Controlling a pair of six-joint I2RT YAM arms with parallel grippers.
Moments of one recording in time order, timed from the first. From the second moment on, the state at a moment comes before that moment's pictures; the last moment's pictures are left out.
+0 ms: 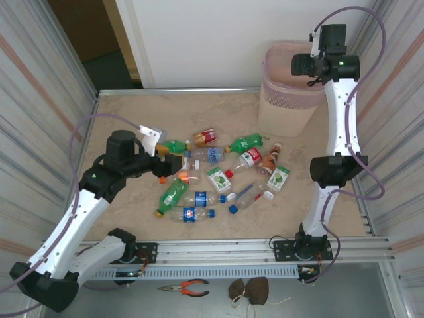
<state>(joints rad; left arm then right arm) -0.42 0.90 0.95 -0.62 0.39 -0.16 0.02 2.01 2.55 -1.16 0.09 0.00</state>
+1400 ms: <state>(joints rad) -0.67 1.14 0.61 -0.65 -0.03 -0.39 0.12 1.62 2.08 -1.03 0.00 0.08</state>
